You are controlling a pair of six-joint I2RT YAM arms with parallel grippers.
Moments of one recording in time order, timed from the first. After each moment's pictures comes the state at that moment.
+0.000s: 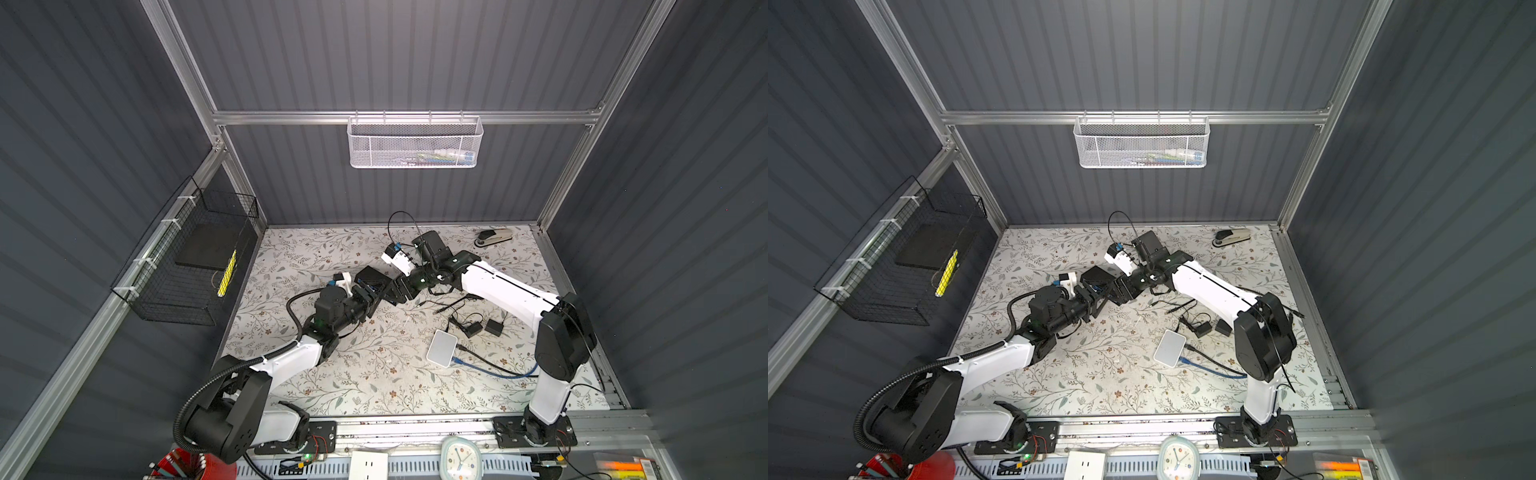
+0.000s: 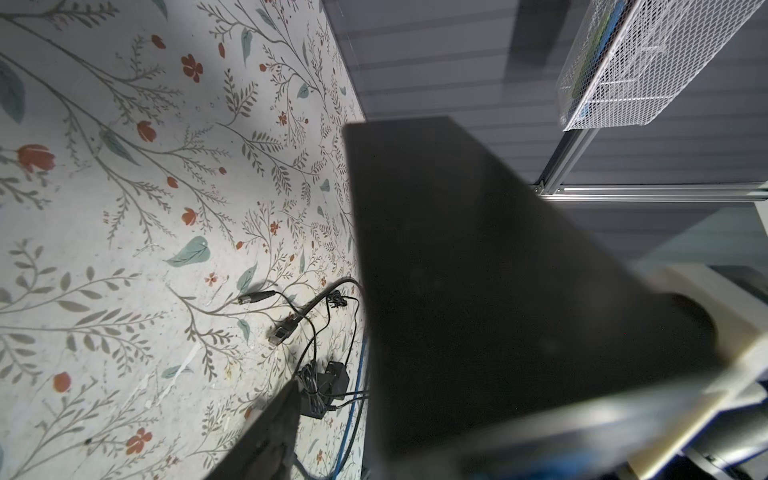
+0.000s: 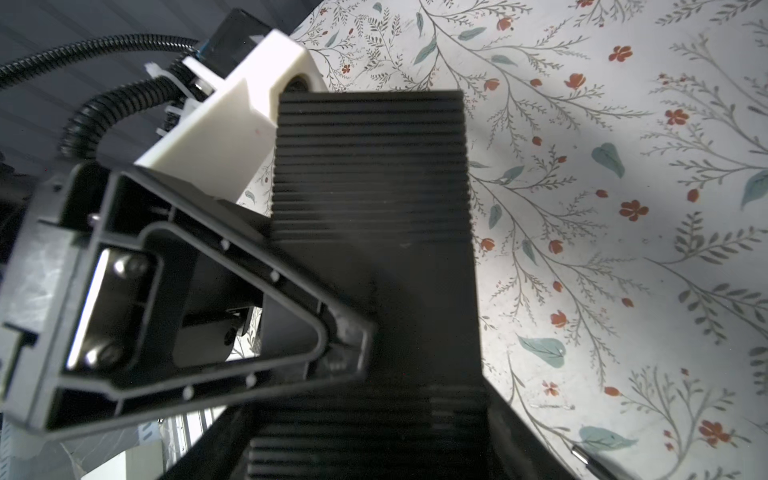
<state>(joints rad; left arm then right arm) -0.49 1.33 0.52 0.59 0.32 -1.41 0.68 1.83 1.54 -0.58 -0.52 -0.02</state>
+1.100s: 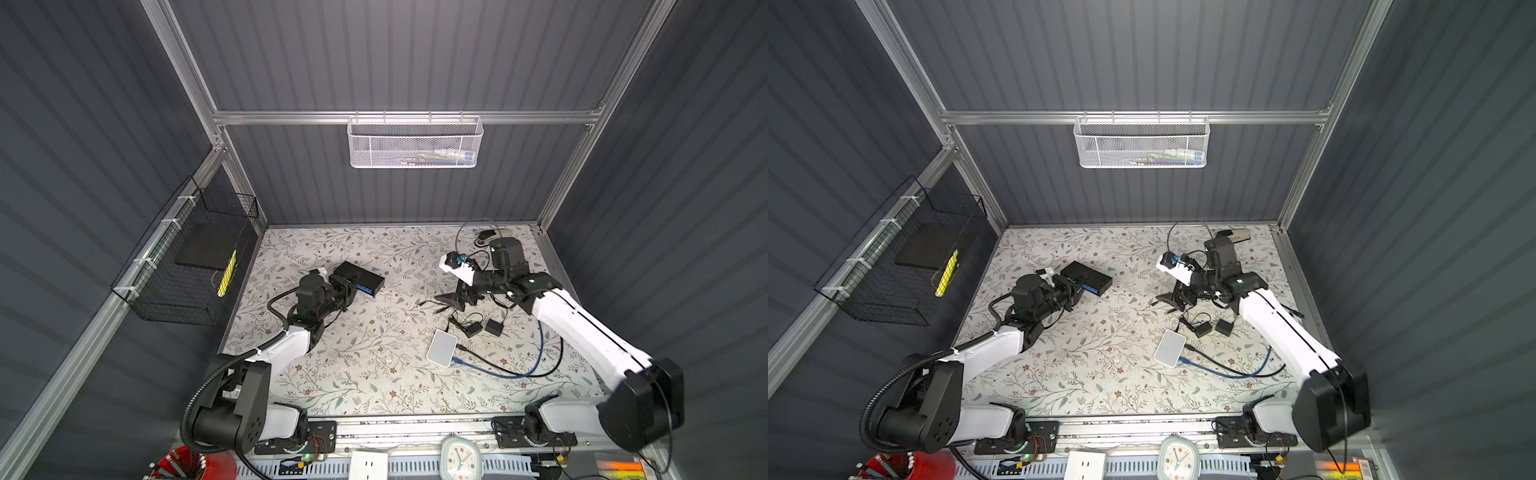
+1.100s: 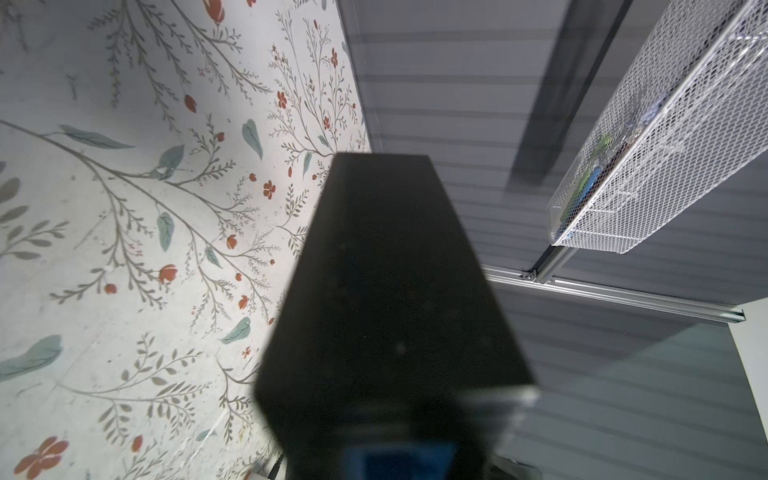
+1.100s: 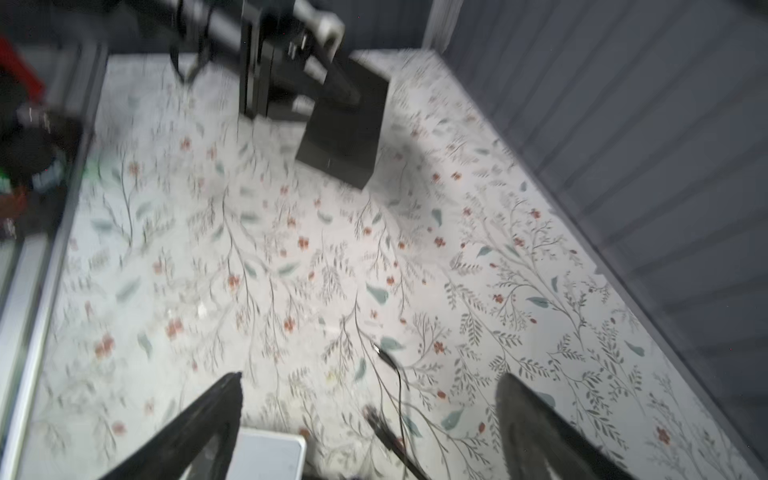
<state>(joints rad) -0.25 1.36 0.54 0.55 0.42 -1.45 0.36 1.47 1.13 -0.51 -0.67 -0.82</state>
